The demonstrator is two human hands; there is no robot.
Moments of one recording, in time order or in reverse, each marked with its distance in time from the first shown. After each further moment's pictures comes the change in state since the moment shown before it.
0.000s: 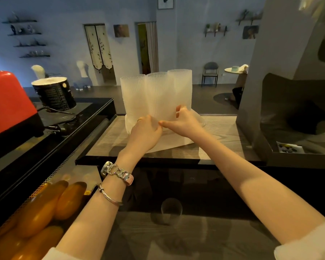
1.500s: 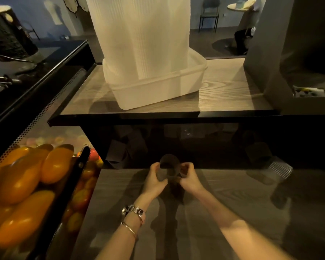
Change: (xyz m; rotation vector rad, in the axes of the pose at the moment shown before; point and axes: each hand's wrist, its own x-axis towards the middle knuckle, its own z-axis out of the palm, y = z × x) left_hand -0.158 -0.139 0.204 -0.514 -0.470 -0.507; right_hand -0.186 0.201 0.153 0.438 -0.218 0.664
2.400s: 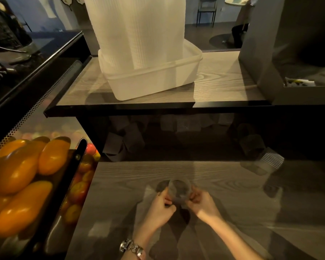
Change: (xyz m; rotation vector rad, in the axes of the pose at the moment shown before) left_hand -0.074 -0.040 0.038 0.095 -0.210 -0.071; right_hand -0.092 0.037 -0.024 -0.330 0.041 0.100
